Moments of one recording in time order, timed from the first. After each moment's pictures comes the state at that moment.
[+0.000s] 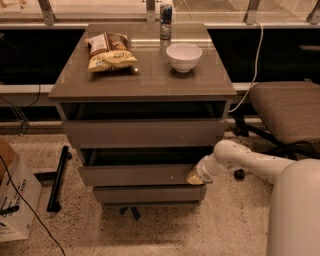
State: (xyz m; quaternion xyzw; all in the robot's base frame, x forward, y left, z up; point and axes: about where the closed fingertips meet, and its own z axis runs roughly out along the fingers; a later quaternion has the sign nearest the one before) arm 0.631 -0.153 0.415 -0.53 0.81 0.14 0.21
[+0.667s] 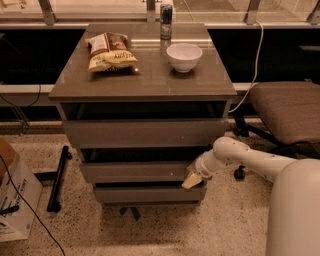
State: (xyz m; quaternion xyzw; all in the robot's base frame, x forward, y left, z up) arm 0.651 -0.149 0.426 -0.54 0.80 0.13 0.23
